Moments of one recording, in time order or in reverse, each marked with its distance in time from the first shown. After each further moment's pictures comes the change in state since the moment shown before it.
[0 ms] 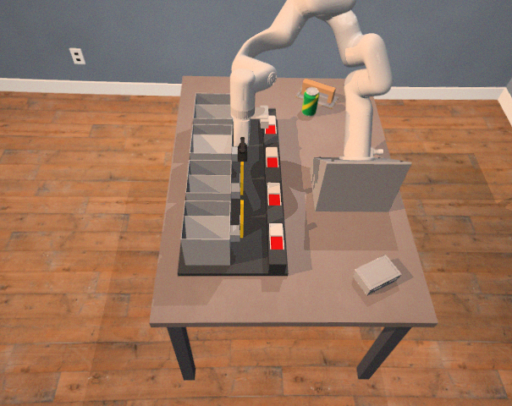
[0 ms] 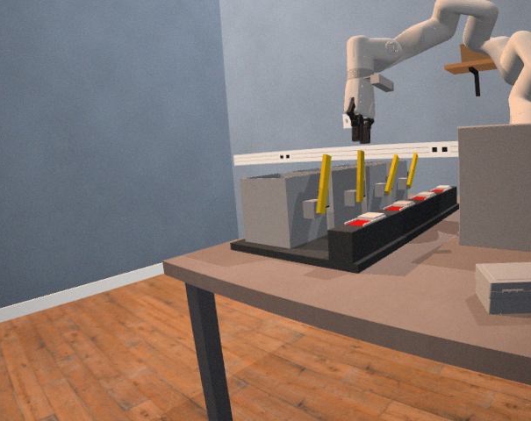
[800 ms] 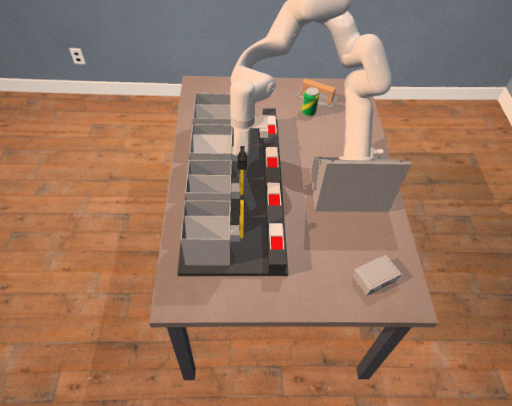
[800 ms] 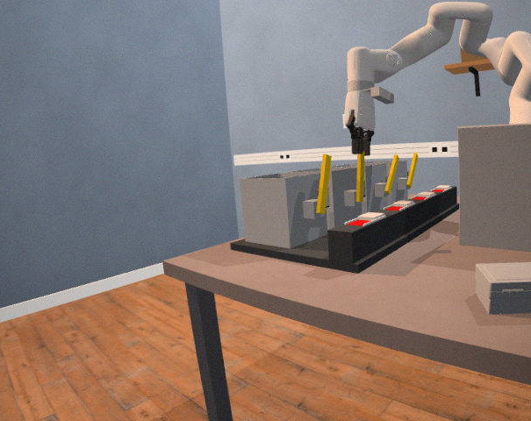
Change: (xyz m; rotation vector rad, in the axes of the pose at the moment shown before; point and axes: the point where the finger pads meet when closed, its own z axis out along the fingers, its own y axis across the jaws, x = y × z) arm 0.000 -0.001 0.035 -0.001 -0.001 -0.001
